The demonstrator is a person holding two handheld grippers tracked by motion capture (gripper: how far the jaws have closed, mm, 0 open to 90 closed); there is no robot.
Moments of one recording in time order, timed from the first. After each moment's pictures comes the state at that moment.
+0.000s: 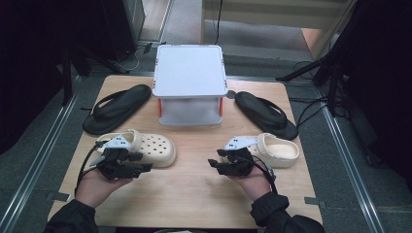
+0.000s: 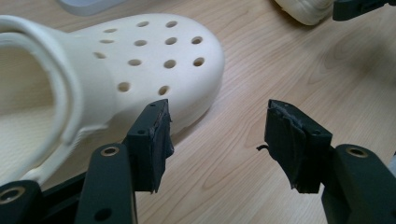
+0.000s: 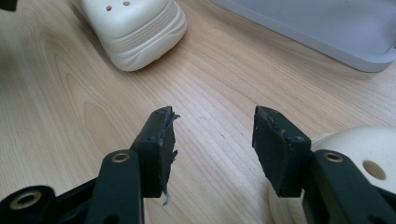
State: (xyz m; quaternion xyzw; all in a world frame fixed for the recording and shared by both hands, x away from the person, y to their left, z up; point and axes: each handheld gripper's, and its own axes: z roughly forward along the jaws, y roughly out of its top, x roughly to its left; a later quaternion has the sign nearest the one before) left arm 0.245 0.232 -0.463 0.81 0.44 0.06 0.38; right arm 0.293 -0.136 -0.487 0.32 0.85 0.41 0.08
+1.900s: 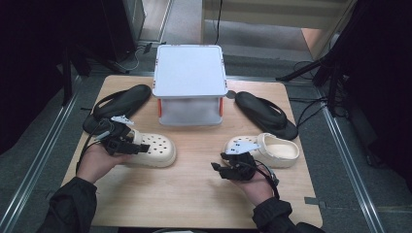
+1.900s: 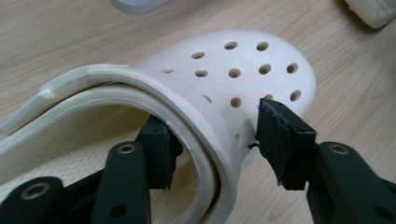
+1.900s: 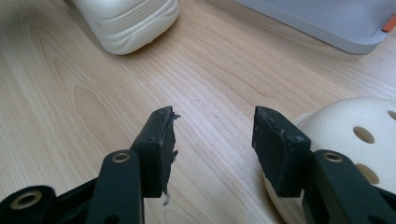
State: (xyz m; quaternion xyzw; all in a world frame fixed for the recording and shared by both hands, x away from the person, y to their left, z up) left arm 0.320 0.246 -0.469 0.82 0.47 0.03 0.32; right arm 0.281 -0.143 -0.491 0.33 0.85 0.40 0.10
